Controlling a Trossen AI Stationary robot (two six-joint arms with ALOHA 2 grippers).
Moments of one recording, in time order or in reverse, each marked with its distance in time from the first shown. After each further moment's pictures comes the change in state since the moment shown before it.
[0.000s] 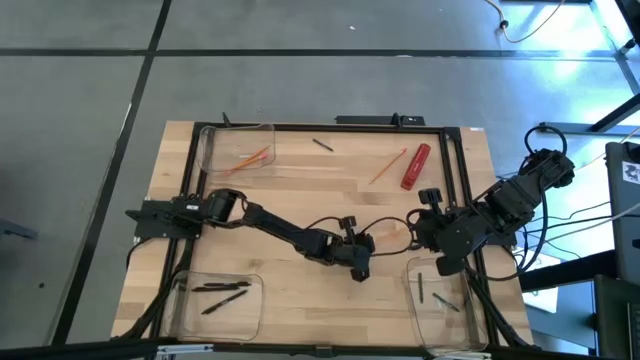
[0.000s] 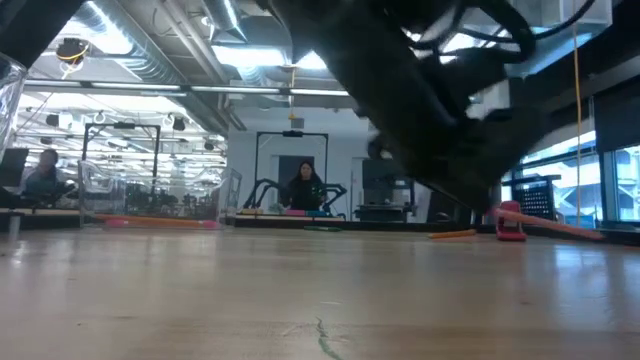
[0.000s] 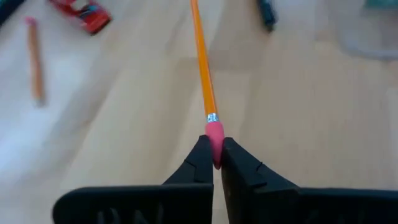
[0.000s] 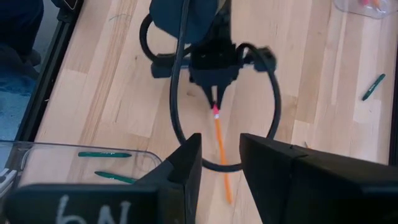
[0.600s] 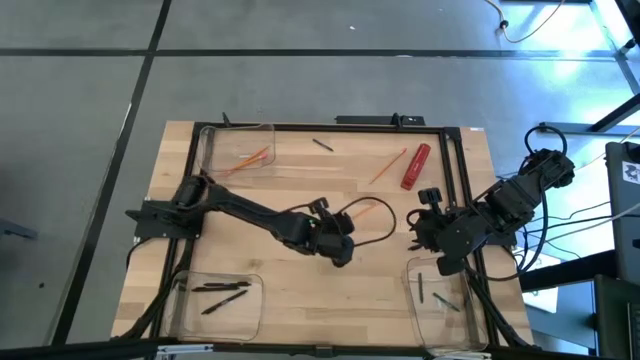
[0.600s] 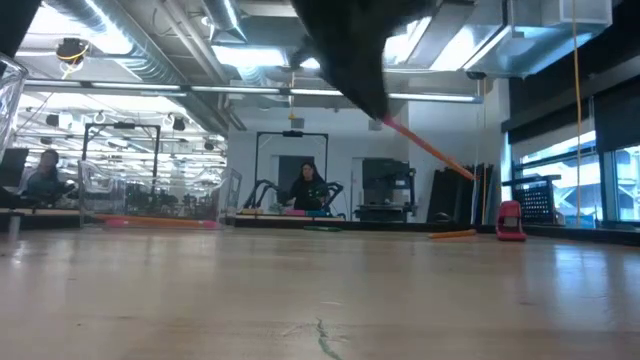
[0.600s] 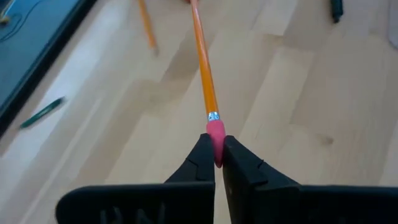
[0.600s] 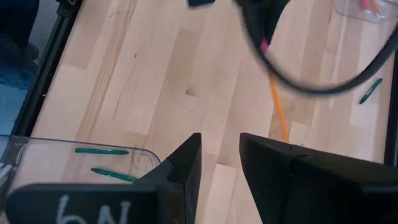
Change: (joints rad) left arm -0.020 -0.290 0.001 -0.550 -0.085 -0.283; right arm 0.000 0.000 0.000 -0.002 0.000 -0.029
